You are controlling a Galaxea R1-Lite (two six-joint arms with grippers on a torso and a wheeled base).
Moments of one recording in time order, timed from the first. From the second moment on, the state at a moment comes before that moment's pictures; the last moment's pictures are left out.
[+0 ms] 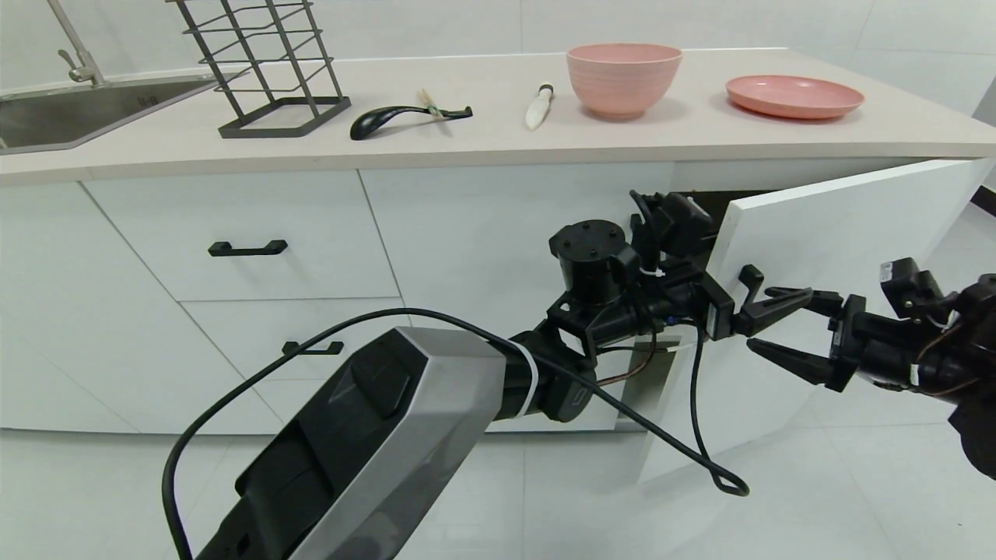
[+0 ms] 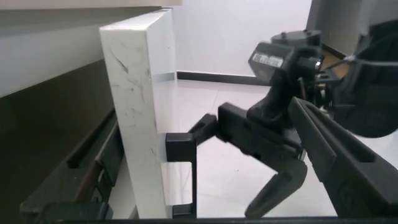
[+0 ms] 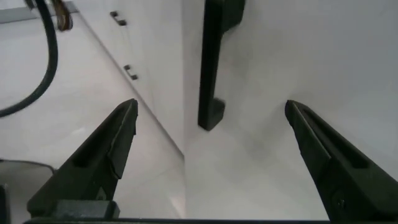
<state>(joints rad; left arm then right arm) -0.84 2.58 -2.00 -0.91 -0.61 -0.02 -0.12 1.95 -0.58 -1.45 1.03 -0.20</state>
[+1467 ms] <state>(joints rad) -0.94 2.57 -1.98 -0.87 -0.41 -0.01 -0.41 1.22 -0.26 -1.48 0.99 -0.16</state>
